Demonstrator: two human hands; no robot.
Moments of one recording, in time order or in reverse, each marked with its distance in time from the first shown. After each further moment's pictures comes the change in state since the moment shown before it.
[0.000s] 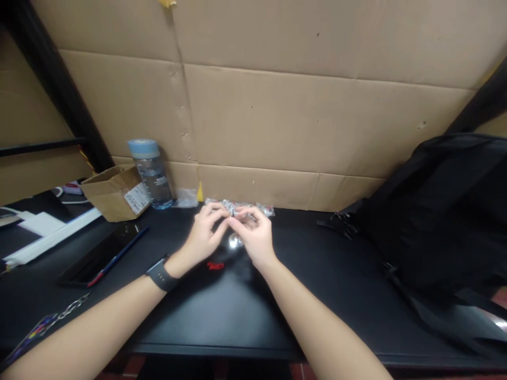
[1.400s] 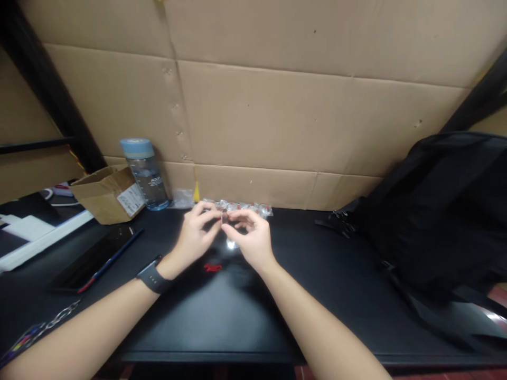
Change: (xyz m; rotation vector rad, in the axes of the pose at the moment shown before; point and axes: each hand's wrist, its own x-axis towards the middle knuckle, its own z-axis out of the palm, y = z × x) left_hand 0.002 -0.005 -0.009 0.039 0.063 -0.011; right_hand 0.000 -0.001 -0.002 -0.247 -0.058 -0.123
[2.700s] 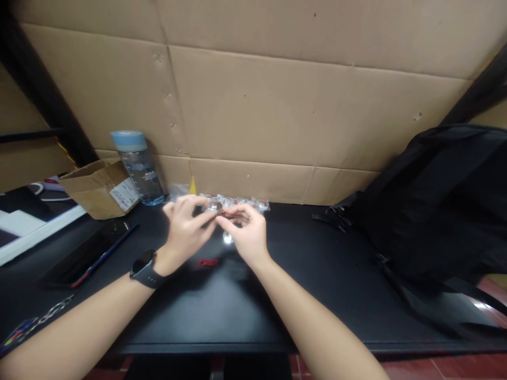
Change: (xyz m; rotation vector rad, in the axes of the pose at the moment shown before) left_hand -0.005 0.003 -0.006 0.446 0.139 0.299; right_hand -0.003 -0.004 0.006 0.073 0.058 0.069
